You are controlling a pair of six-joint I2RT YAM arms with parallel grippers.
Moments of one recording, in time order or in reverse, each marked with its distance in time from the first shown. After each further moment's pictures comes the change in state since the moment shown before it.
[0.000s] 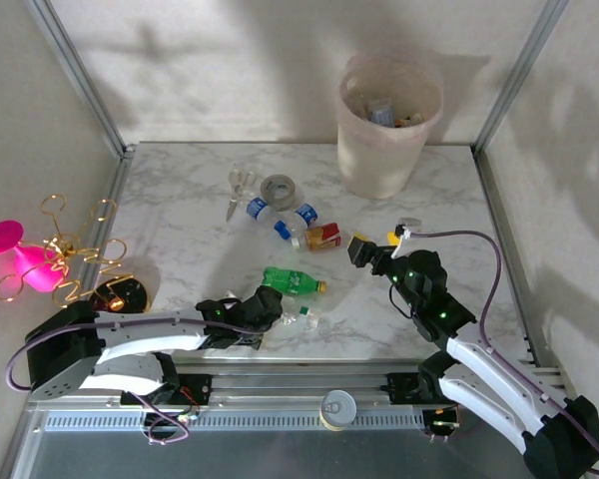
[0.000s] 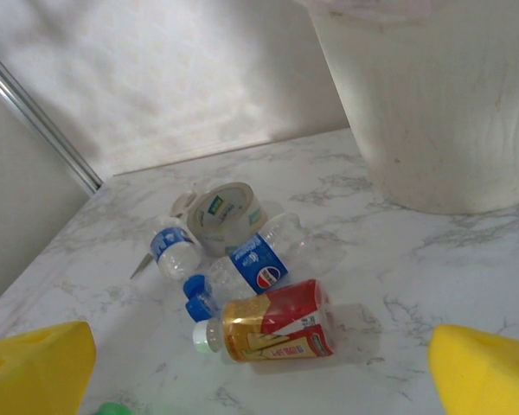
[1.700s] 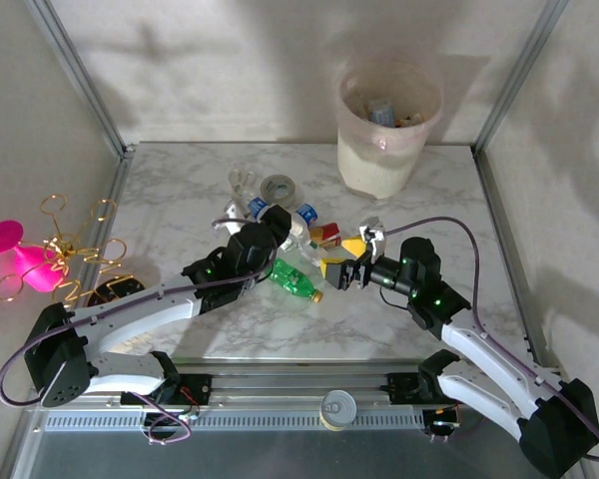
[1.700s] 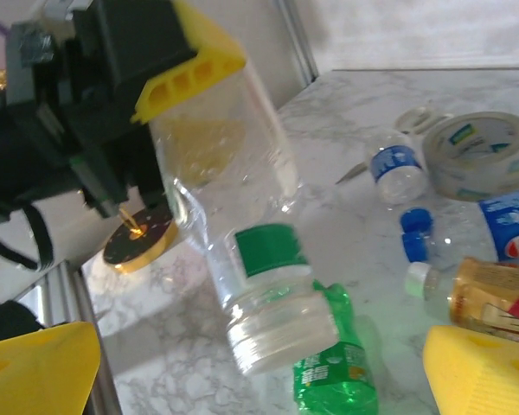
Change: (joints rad) left arm 0.188 -0.010 0.338 0.356 -0.264 0.871; right arm 0.000 0.115 0.095 0.002 -0.635 -0.109
